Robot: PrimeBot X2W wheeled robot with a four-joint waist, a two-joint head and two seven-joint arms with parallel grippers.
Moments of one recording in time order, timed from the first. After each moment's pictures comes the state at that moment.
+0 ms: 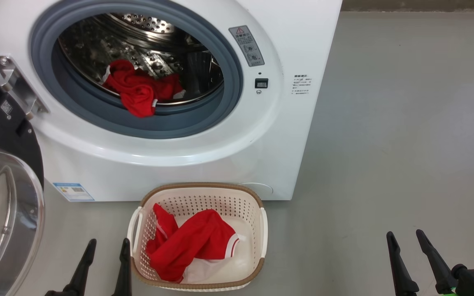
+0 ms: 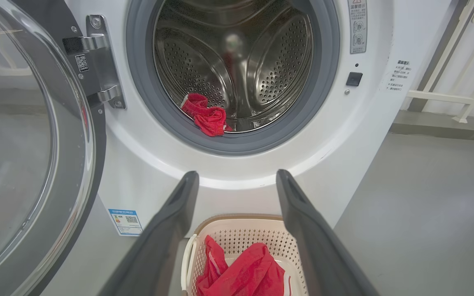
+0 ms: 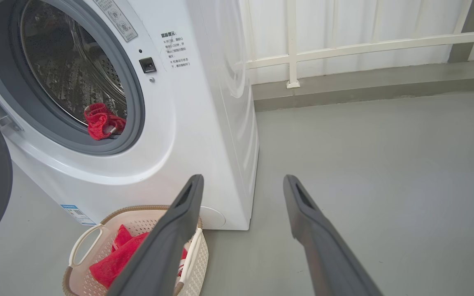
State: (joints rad) left arm 0.07 0.04 0.03 0.13 -0.16 -0.08 -0.26; right arm 0.16 -0.06 -0.05 0.15 0.34 0.12 -0.26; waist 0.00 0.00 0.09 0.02
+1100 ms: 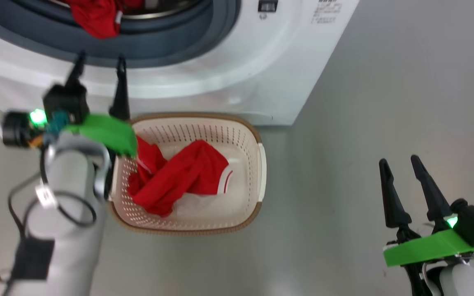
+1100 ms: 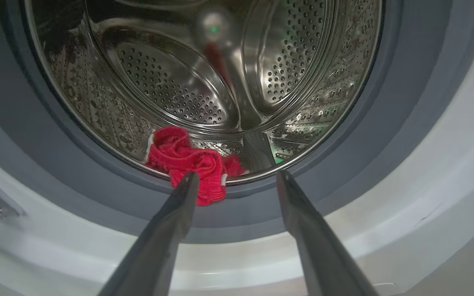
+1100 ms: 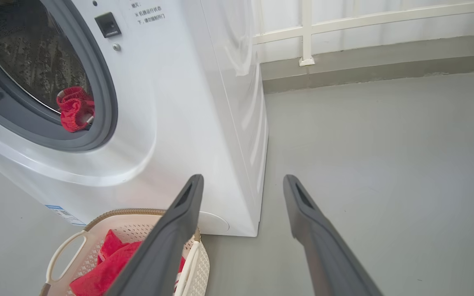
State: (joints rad) left arm -0.81 0.05 -0.07 0.72 -0.05 -0.02 -0.26; right arm -0.08 -0.05 -0.03 0.13 0.34 0.12 -0.26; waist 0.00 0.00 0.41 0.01
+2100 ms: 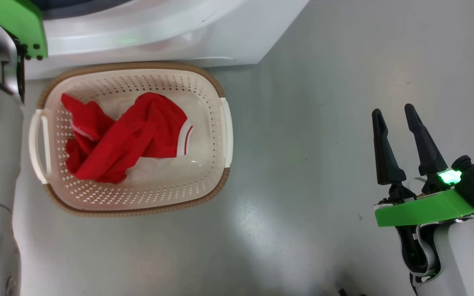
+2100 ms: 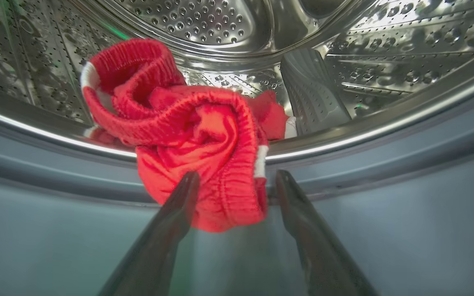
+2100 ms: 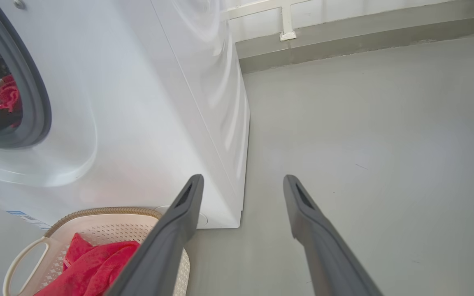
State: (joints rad) left arm -1.38 0.18 -0.10 1.26 -0.01 0.07 -0.18; right arm -0.26 -0.05 0.02 0.11 0.41 0.12 -0.26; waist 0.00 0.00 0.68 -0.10
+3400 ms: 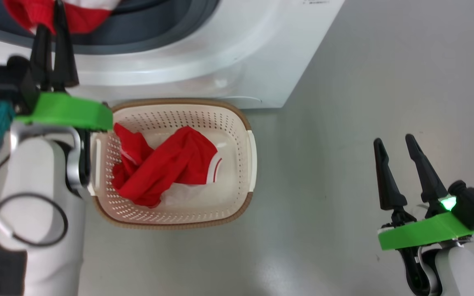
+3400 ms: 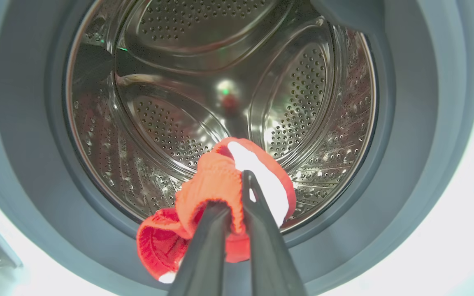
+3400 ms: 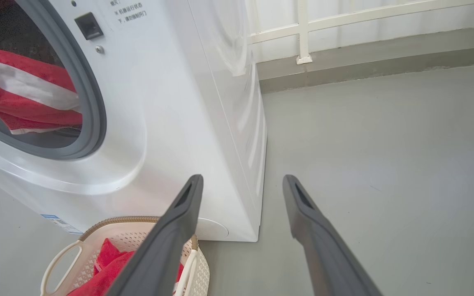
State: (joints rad) left arm -0.83 0.08 -0.01 0.47 -0.11 0.02 -0.26; right arm -0.17 -0.05 0.00 0.13 0.38 0.12 -0.26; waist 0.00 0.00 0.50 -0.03
